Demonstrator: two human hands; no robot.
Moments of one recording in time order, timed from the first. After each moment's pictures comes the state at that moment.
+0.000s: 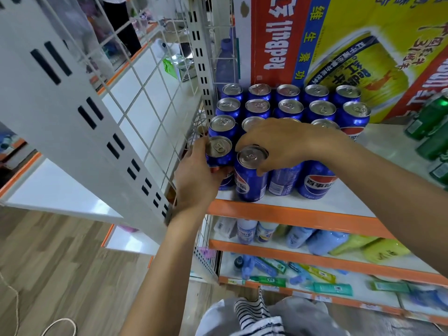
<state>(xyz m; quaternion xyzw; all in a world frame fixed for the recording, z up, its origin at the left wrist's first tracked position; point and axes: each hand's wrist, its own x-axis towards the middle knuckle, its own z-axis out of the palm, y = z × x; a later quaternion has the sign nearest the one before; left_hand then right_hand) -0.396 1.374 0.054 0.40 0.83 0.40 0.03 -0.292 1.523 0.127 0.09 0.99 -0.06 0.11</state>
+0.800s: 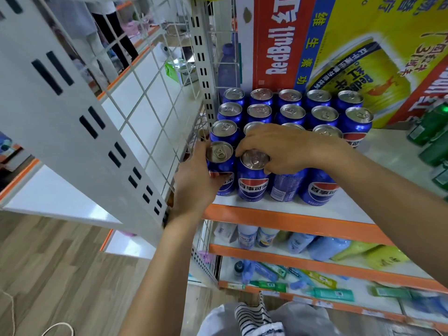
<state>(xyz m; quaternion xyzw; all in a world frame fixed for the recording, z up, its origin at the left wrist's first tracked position) -0.401 1.371 0.062 0.41 0.82 0.39 0.07 -0.291 1.520 0.127 0.09 0.99 -0.08 0.08</state>
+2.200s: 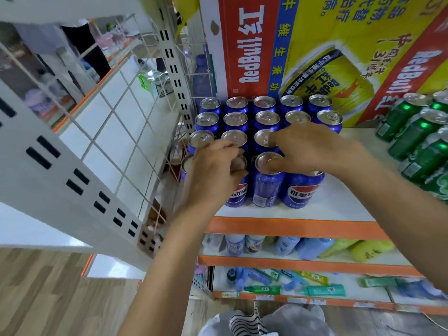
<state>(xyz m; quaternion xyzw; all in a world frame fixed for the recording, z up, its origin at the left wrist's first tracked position) -0.375 1.415 0.091 0.59 0.76 0.28 0.00 -0.239 1.534 0.142 0.27 0.96 -0.01 0.05</state>
